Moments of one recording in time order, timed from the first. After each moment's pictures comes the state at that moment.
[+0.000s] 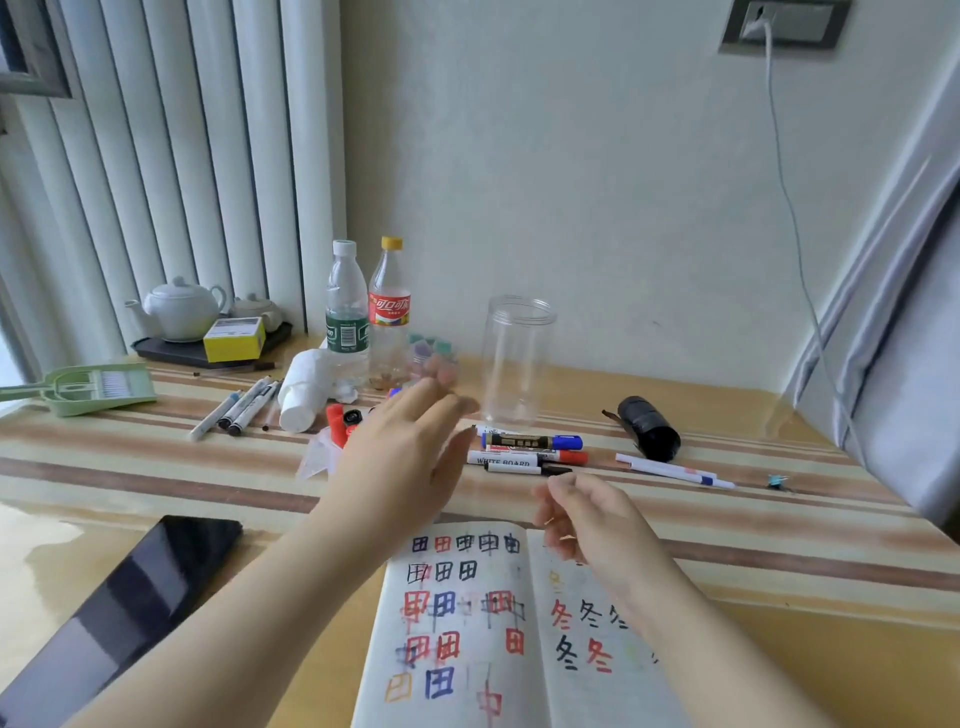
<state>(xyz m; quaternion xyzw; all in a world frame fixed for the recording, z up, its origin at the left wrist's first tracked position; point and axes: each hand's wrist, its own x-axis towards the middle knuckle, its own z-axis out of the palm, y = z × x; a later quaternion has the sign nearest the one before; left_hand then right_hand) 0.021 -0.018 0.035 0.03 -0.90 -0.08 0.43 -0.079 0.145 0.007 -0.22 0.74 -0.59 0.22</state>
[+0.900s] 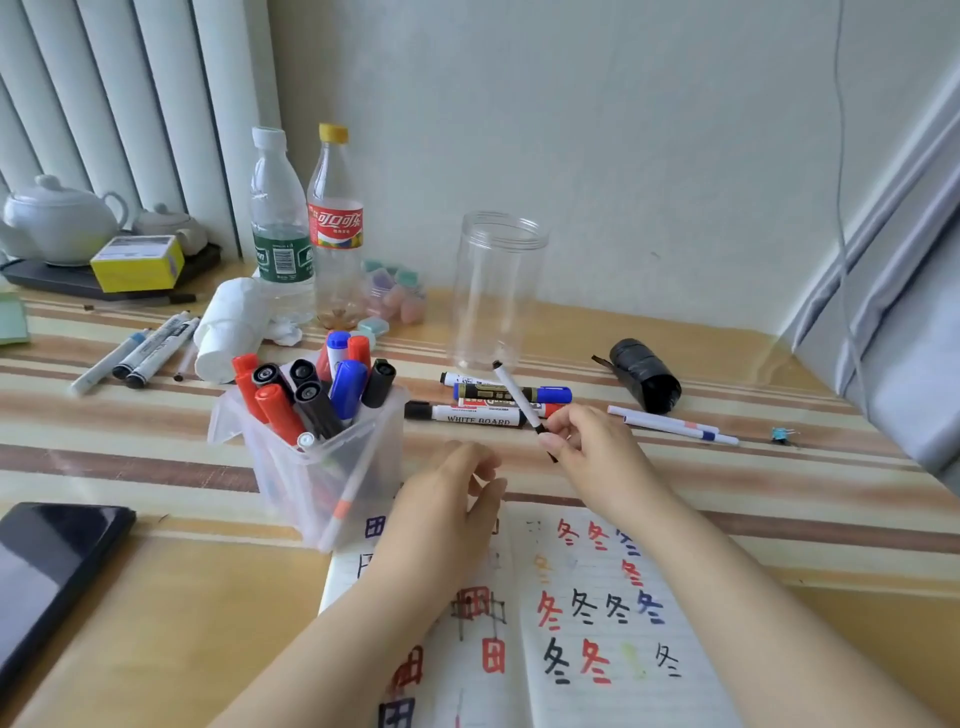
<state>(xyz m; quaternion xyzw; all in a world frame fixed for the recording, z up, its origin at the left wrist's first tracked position) -0.048 0.011 -0.065 0.13 -0.87 -0.35 0.31 -0.180 0.121 -0.036 -0.33 0.90 -0.30 0.01</state>
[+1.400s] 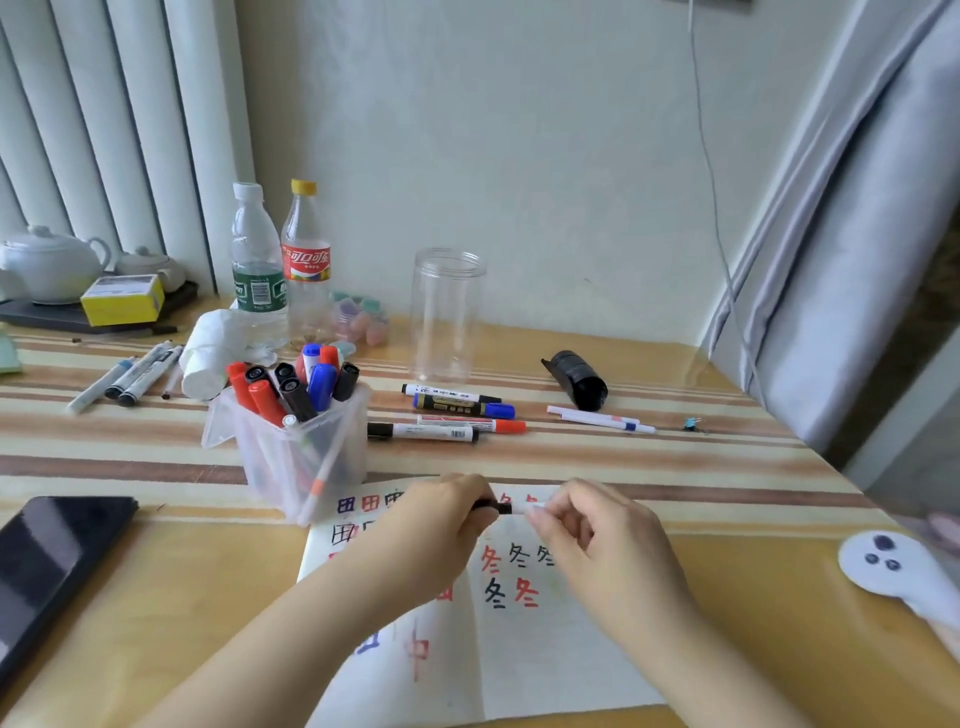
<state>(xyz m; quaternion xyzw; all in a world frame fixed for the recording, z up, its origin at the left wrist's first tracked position) -0.006 0.051 -0.020 0.00 -0.95 -0.27 0.16 -0.068 0.217 -0.021 -0.36 0.86 -0.32 -0.14</state>
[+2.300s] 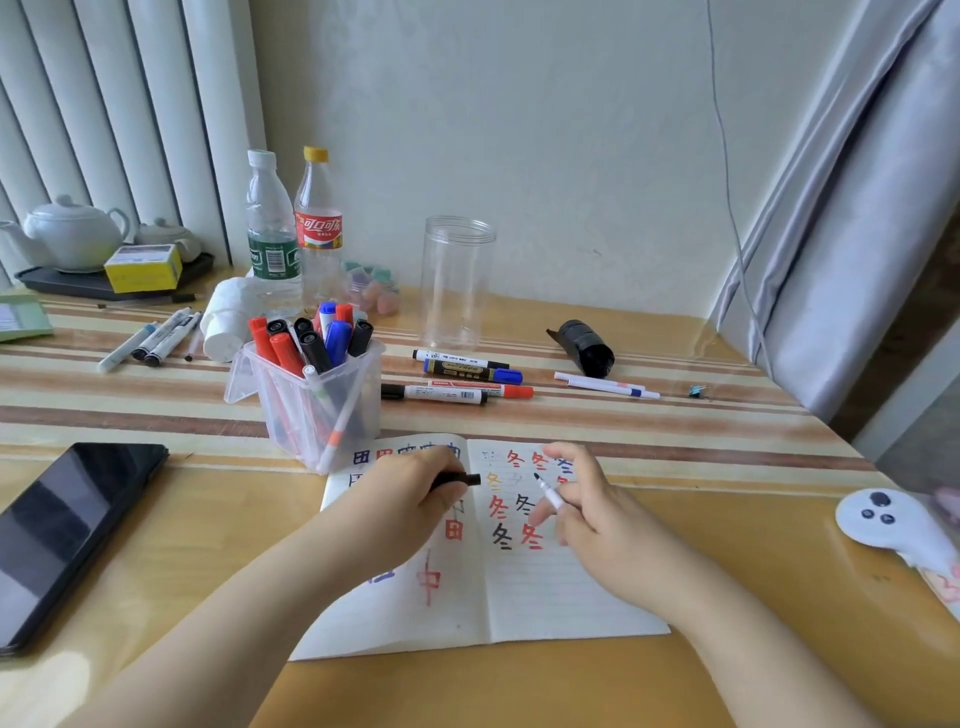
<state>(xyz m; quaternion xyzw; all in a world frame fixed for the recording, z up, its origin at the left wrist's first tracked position) 0.028 0.039 -0.032 0.04 -0.95 -0.26 0.15 -0.056 0.233 -0.024 -0.37 0.88 -0.28 0.13</state>
